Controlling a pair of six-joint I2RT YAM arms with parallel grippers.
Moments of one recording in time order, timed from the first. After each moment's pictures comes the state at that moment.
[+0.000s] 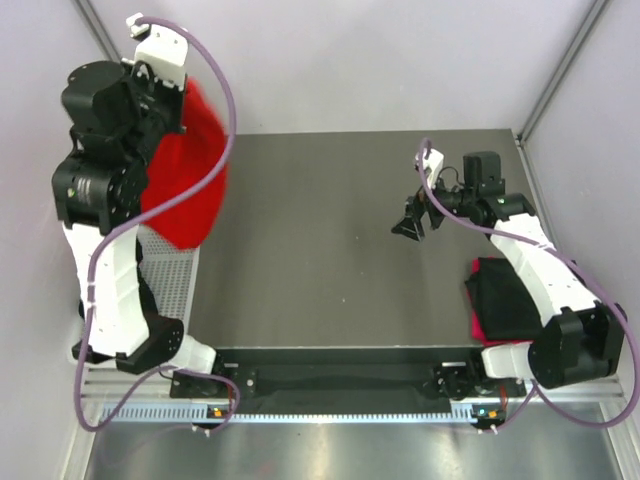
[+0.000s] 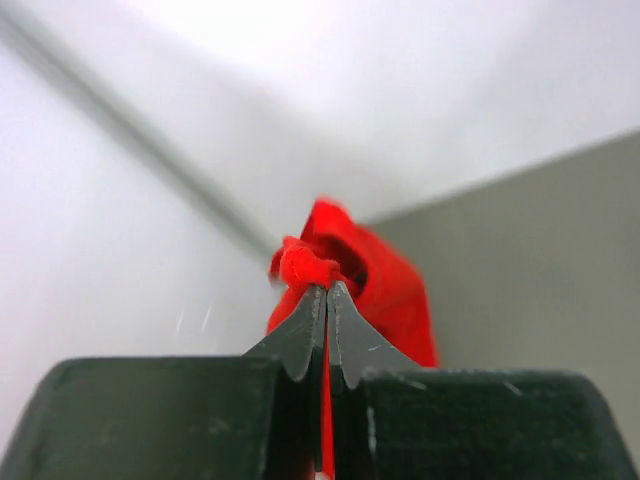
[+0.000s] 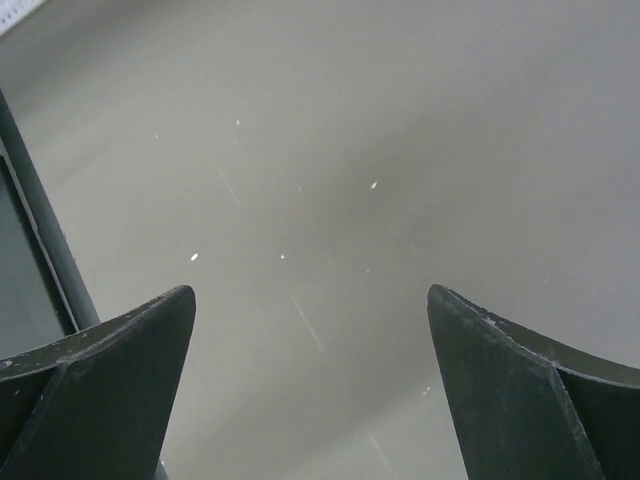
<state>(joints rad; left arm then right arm) -0.14 1.49 2.36 -1.01 -0.15 0.37 0.20 1.33 1.16 -0.56 -0.77 -0.37</state>
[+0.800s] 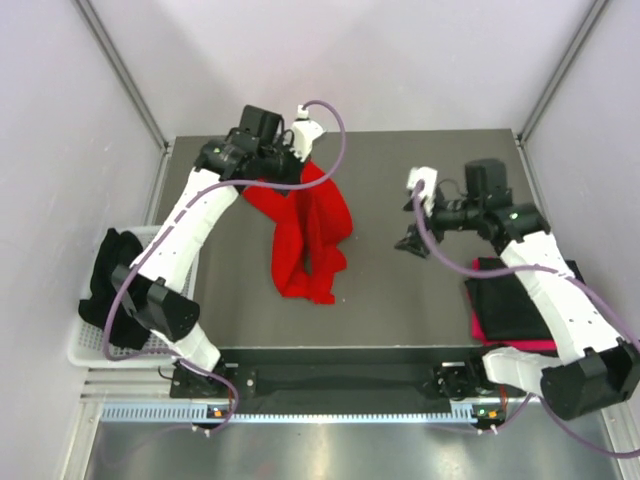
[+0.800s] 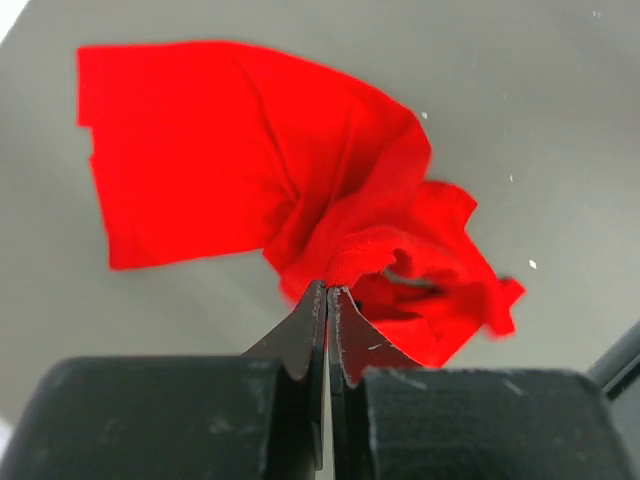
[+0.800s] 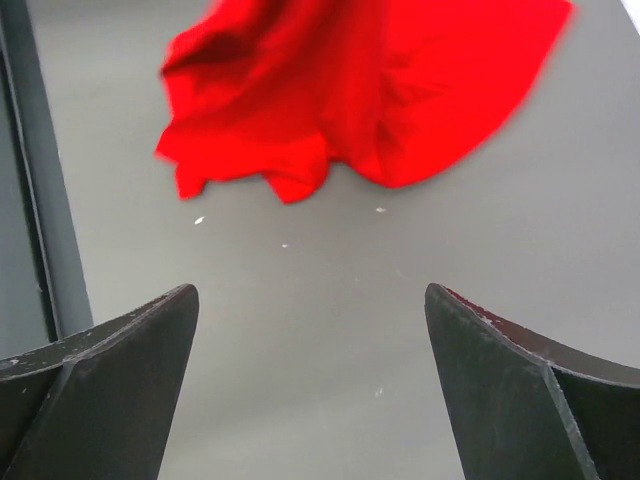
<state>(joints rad) -0.45 1.64 1.87 -1.00 0.23 0.33 0.25 1.18 1.22 -0.75 -0.81 -0.67</state>
